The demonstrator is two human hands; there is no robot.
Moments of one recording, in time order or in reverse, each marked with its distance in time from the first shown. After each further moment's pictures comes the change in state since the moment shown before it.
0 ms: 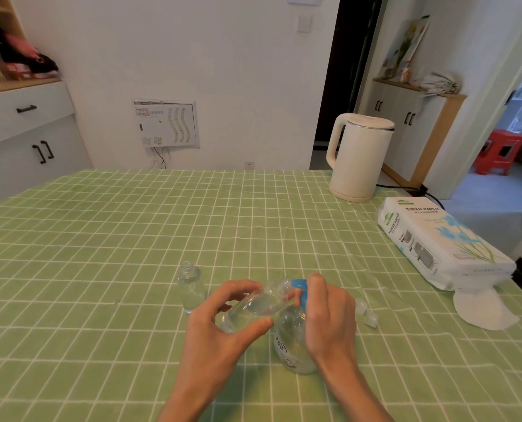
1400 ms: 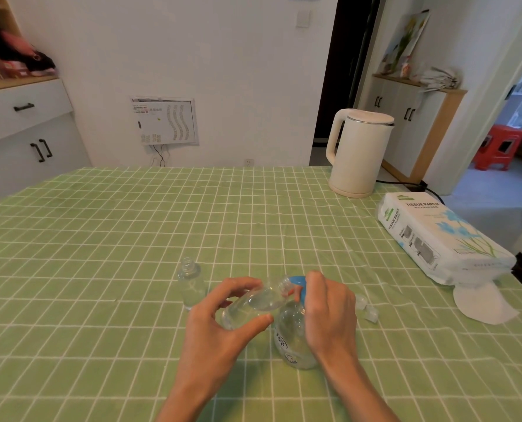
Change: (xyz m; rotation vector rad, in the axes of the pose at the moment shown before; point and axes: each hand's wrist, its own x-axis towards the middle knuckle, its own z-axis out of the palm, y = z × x) left_hand 0.000 -0.003 0.000 0.025 0.024 0.005; right_hand -0.001 0.000 -0.001 -0.013 -0.015 -0.006
